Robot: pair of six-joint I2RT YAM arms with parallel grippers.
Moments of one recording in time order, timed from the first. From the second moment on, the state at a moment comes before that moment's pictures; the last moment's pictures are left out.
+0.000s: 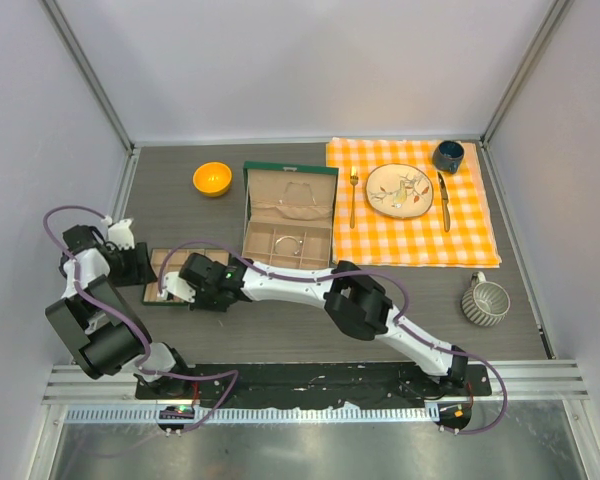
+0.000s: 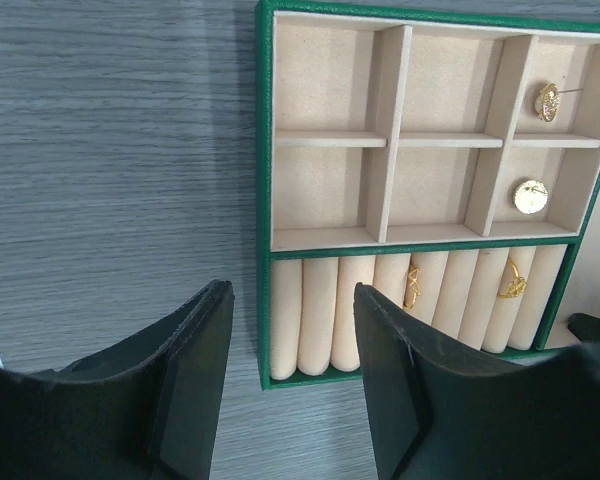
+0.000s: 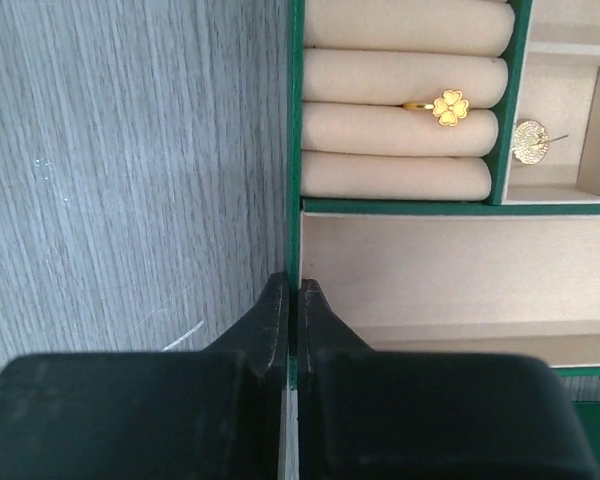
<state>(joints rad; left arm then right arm) 0.64 1.44 0.85 -0.62 0.45 0.50 1.25 2.45 2.09 -0.58 -0.04 -0.36</state>
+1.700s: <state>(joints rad) 0.73 1.42 1.13 -0.69 0.59 0.40 1.27 2.30 2.16 -0.74 0.02 -0.39</state>
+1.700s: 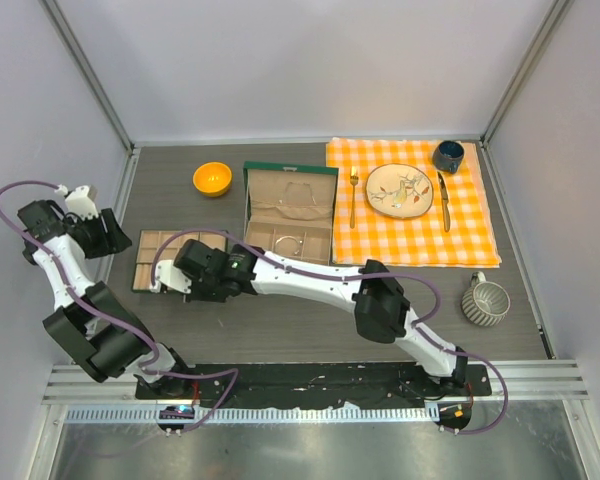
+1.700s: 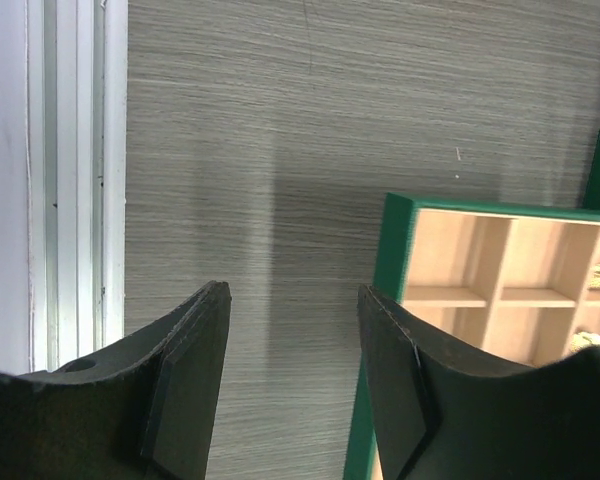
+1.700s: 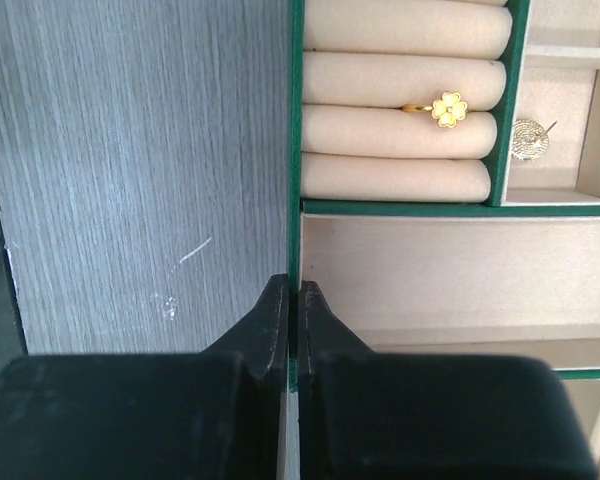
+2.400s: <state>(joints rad) 0.72 1.42 1.13 -0.70 0.68 0.39 1.21 1.74 1.59 -0.75 0.06 -0.39</state>
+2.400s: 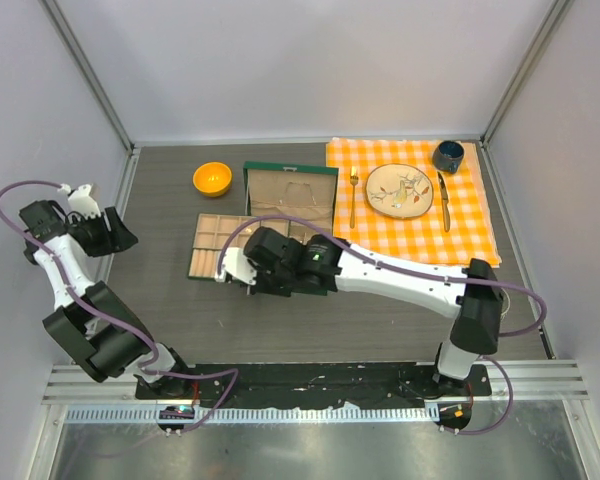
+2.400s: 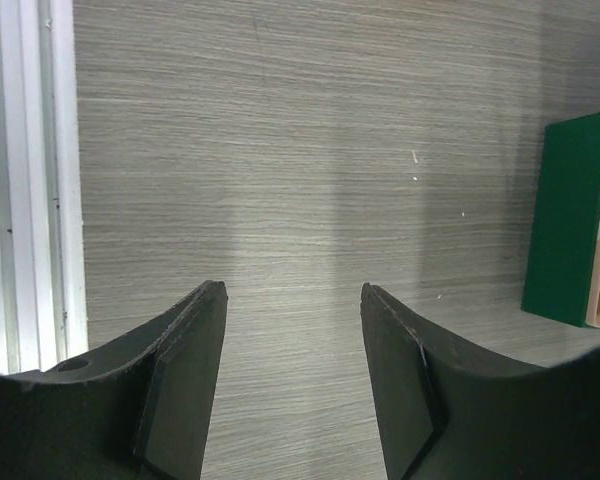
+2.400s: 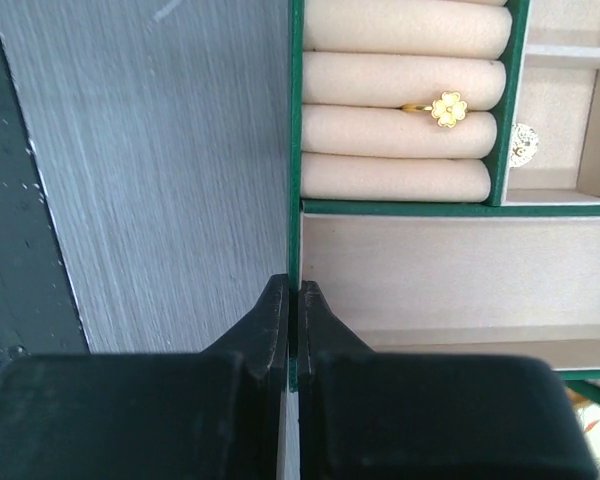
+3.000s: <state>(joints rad) 0.45 1.36 1.07 -0.67 0.64 0.34 0.99 1.52 1.30 -0.73 0.00 -0.39</state>
